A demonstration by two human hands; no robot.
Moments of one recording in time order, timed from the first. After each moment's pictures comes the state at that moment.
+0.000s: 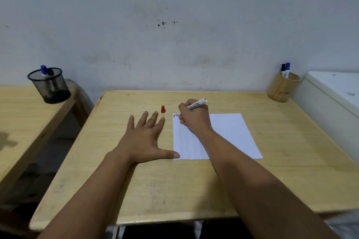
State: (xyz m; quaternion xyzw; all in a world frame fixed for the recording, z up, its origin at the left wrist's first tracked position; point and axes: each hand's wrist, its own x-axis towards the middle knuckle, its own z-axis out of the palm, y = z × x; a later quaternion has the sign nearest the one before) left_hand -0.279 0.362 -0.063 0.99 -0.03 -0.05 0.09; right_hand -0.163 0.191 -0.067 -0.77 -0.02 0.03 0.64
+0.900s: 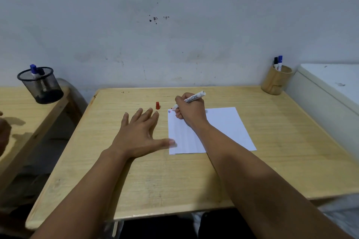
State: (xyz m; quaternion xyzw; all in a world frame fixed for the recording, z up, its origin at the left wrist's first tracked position) left_hand -0.280 0.359 -0.061 0.99 -0.01 0.00 0.17; right_hand -0.153 0.191 -0.066 -0.72 0.01 0.03 0.70
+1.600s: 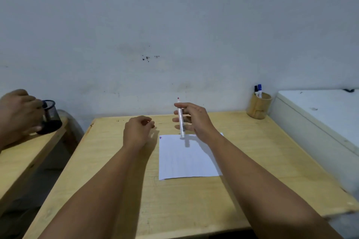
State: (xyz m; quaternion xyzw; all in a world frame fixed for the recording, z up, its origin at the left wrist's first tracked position) left_hand -0.200 0.342 -0.032 0.84 0.17 0.19 0.47; right_hand -0.161 0.134 0.017 -0.65 -0.09 0.12 0.75
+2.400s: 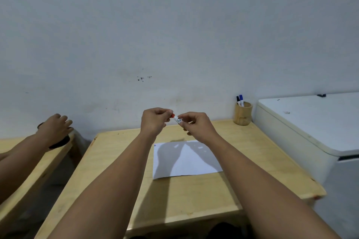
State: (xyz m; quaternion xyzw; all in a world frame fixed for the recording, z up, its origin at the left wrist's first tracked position) left_hand -0.235 0.249 0.071 0.74 0.08 0.16 0.65; right_hand -0.209 0.074 0.046 -0.79 -0.18 -0.04 0.58
